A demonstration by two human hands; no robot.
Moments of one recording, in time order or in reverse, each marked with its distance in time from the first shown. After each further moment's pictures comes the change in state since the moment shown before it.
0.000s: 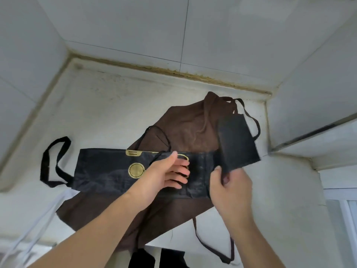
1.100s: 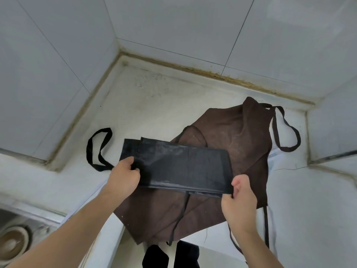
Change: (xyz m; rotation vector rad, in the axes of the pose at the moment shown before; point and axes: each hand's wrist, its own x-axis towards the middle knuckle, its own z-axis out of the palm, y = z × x) left_hand -0.064 -0.028 -0.174 0.644 0.646 -0.010; right_hand -0.046 0.010 0.086 -0.039 -0.200 0.185
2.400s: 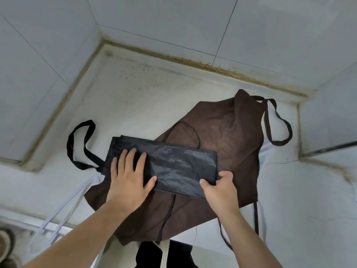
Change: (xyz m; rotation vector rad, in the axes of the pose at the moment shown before) left_hand 0.005 -0.027 0.069 0.785 0.174 0.489; right_hand 0.024 -0.019 0.009 0.070 -0.247 0.316
